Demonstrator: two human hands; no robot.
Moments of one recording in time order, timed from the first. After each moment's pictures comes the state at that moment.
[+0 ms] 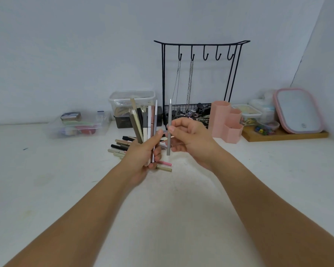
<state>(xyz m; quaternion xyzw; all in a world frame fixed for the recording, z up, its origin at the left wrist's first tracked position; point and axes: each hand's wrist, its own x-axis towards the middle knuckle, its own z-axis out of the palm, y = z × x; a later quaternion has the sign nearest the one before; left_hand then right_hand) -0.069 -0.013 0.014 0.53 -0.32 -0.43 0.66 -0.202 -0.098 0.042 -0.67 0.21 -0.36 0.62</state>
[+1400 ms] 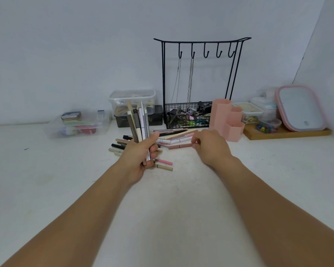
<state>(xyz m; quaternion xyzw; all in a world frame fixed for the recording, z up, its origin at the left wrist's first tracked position) -0.053 -0.021 0.006 0.53 -0.29 -0.44 0.66 -0.223 -0.165 -0.007 -0.87 0.44 -0.23 0.05</state>
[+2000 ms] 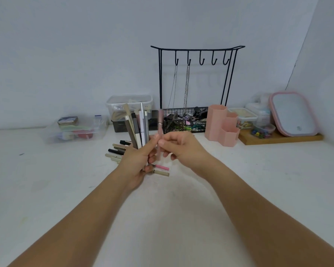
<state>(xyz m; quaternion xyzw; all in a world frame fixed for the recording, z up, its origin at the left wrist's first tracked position) -0.063 -0.019 0.008 0.49 -0.32 -0.42 0.69 -0.197 -0.096 0.032 -0.76 0.23 -0.30 0.53</state>
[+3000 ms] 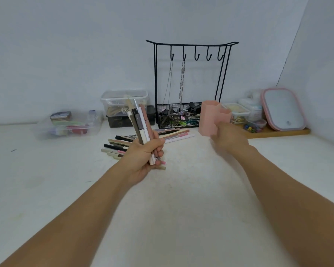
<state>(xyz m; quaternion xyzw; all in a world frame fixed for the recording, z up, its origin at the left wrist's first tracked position) -0.073 -0.019 0.010 0.46 -0.33 -0.50 0.65 -0.280 -0.205 0.016 -0.82 0.55 -0.17 0.01</state>
